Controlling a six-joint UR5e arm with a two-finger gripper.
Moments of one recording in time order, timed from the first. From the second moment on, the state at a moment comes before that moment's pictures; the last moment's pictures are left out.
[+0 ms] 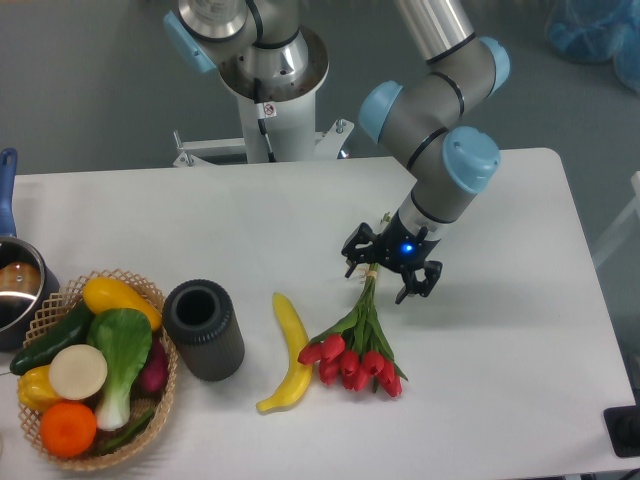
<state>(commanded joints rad) 2.67 -1.98 -1.85 -0.93 1.16 1.10</state>
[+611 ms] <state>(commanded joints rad) 2.66 -2.02 -1.85 -0.91 1.16 1.08</state>
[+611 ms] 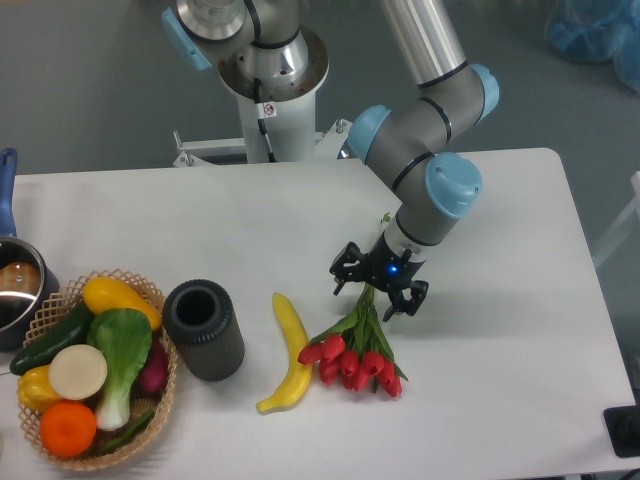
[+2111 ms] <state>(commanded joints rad) 2.66 -2.05 -1.82 -0.90 1.16 1.06</state>
